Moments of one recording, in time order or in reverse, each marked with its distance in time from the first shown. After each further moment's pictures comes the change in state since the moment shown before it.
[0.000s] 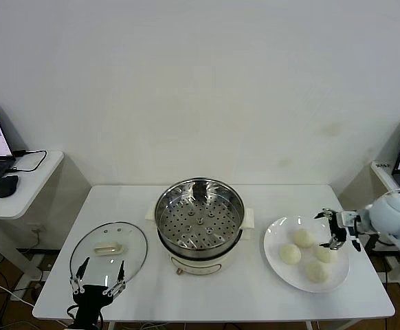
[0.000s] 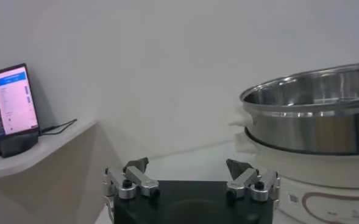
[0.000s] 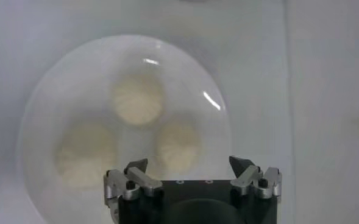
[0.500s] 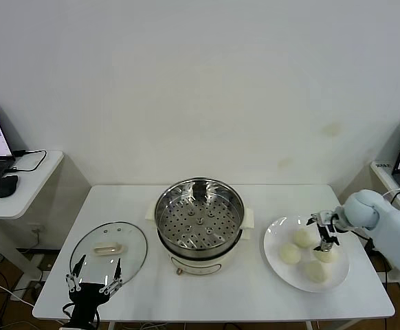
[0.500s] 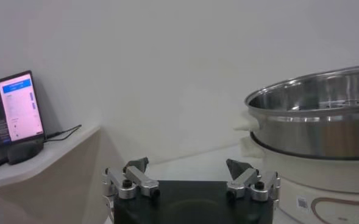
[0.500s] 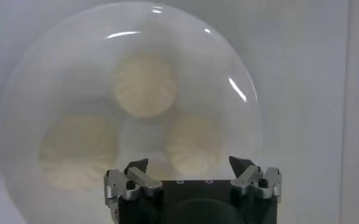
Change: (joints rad) left arm -0.001 0.004 -0.016 -0.008 0.003 0.001 0.005; right arm 0.137 0.142 -0.185 -0.166 -0.040 -0.009 -0.001
